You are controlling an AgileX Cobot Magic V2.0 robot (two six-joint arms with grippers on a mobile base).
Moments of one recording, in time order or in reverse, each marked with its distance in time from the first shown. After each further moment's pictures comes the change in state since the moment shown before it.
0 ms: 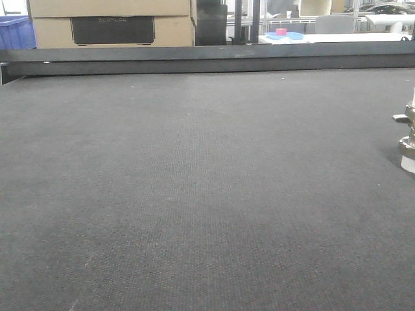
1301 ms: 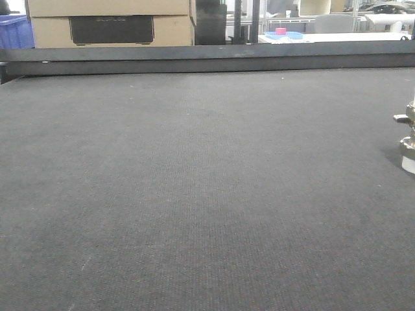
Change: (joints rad) left arm 0.000 0.039 -0.249 -0.036 0.024 0.000; right arm 0.000 0.011 -0.289 0.000 -0.006 0.000
